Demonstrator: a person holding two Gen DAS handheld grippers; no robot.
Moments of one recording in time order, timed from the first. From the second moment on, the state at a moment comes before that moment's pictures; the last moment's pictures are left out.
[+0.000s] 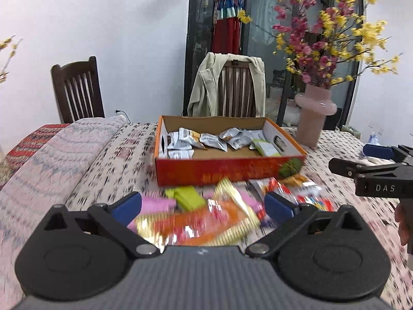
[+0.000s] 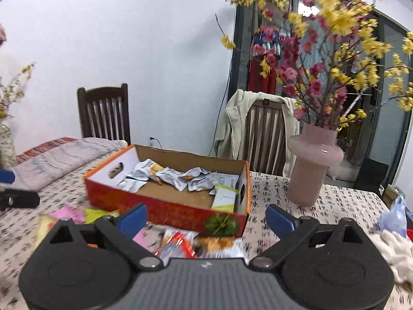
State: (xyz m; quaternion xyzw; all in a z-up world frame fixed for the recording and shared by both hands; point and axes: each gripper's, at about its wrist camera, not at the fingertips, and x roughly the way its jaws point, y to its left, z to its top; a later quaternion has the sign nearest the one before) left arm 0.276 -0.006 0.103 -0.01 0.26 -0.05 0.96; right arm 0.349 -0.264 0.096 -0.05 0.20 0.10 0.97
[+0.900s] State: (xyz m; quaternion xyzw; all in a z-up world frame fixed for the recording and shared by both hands) left arm 0.118 0.008 0.018 0.00 0.27 0.00 0.96; right arm 0.121 -0.251 -0.011 -0.03 0.24 0.15 0.96
